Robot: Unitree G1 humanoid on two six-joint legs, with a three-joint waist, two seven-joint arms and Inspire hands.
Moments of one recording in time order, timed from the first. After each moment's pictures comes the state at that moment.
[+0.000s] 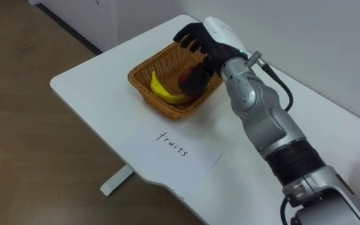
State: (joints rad) left arm 0.32 0.26 0.06 0.88 0.07 0.17 -0.08; right arm -0.61 -0.42 0.42 0.35 -0.35 0.13 0.01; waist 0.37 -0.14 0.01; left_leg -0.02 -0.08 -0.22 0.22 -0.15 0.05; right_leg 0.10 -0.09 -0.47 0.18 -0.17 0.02
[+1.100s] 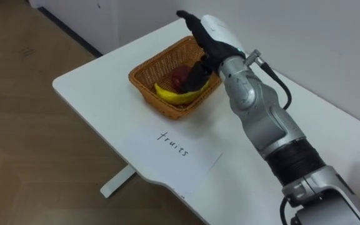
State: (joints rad) left arm 0.35 0.26 0.06 0.83 0.07 0.20 -0.08; right arm -0.61 -0.42 0.42 0.33 -0.36 0.13 0.02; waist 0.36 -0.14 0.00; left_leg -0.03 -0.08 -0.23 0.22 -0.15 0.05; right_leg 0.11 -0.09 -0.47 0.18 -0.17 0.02
